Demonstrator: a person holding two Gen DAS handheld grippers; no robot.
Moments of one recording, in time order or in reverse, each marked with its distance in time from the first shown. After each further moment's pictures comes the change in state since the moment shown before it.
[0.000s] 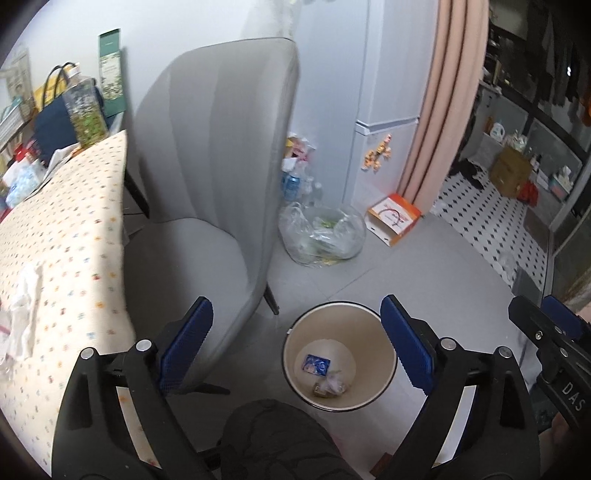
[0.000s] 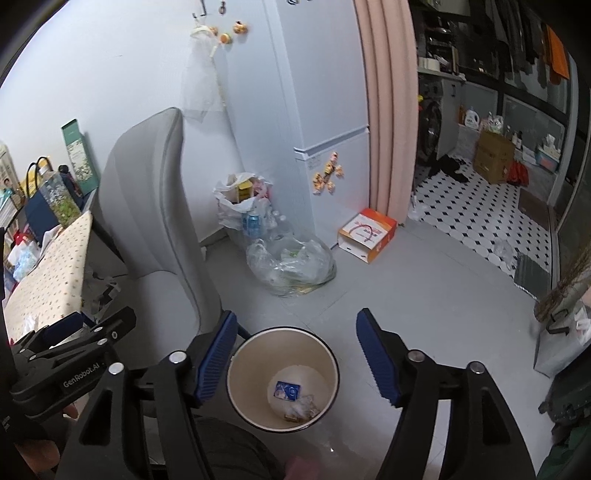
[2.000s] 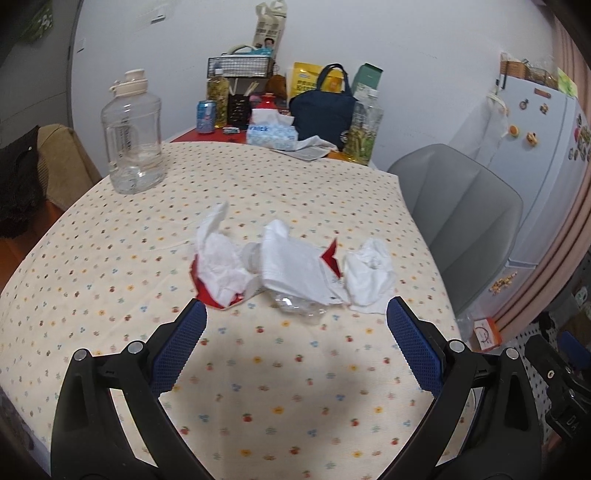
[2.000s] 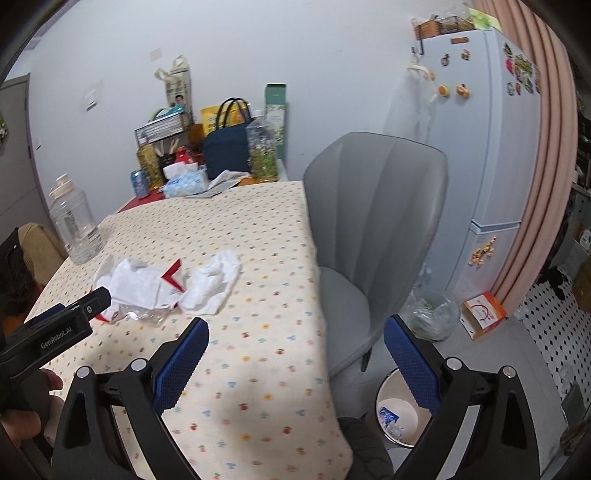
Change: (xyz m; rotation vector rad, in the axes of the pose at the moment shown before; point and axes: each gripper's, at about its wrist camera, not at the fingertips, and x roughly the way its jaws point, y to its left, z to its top) left arm -0.193 0.308 -0.138 -0.544 -0.231 0.349; right arm -0.122 0.285 -0.078 -0.460 -0.099 0.390
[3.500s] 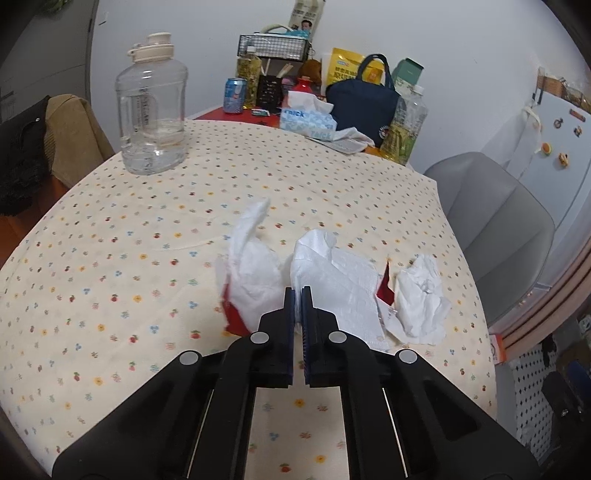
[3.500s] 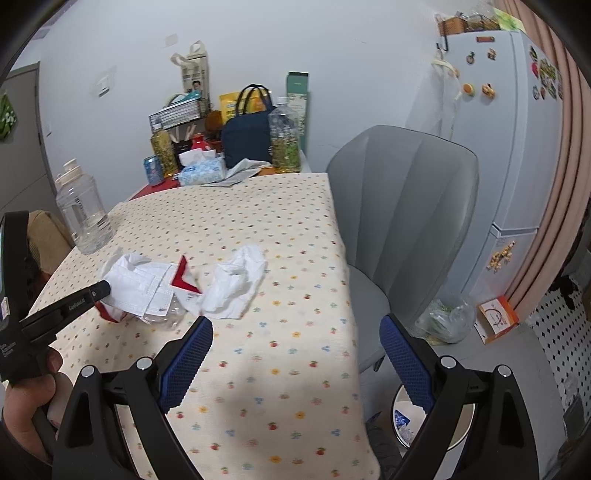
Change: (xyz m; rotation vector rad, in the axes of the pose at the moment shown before) left arm 0.046 0.039 0.020 -0.097 0.042 0.053; right arm 0.028 0.028 0.008 -0.044 0.034 0.053
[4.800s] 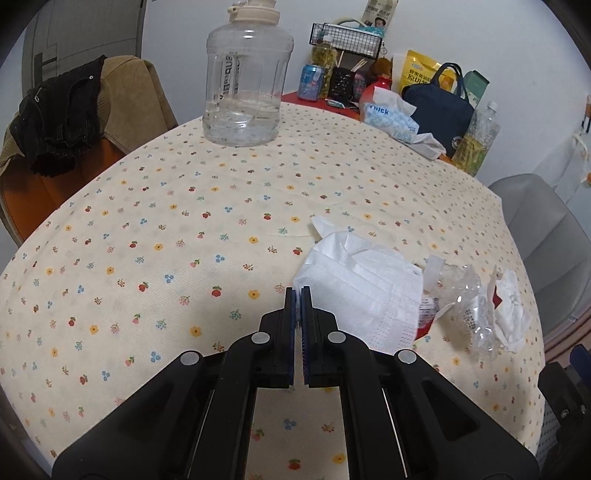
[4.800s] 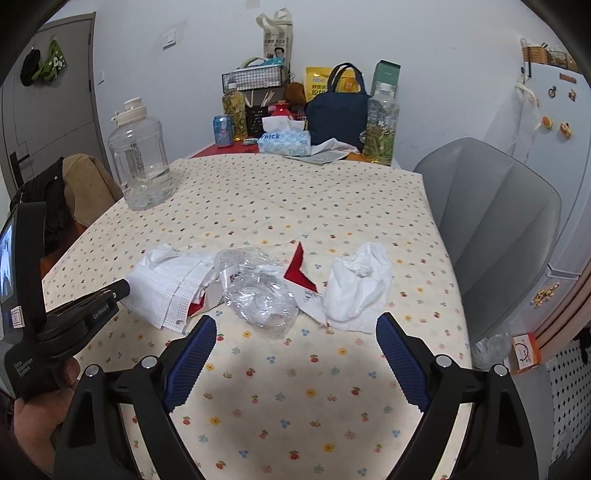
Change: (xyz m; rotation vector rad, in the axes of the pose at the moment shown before) left arm 0.025 0.095 -0.008 -0.114 0.033 0.143; right arm 0.047 0.122 0.002 -0.189 0.077 0.135
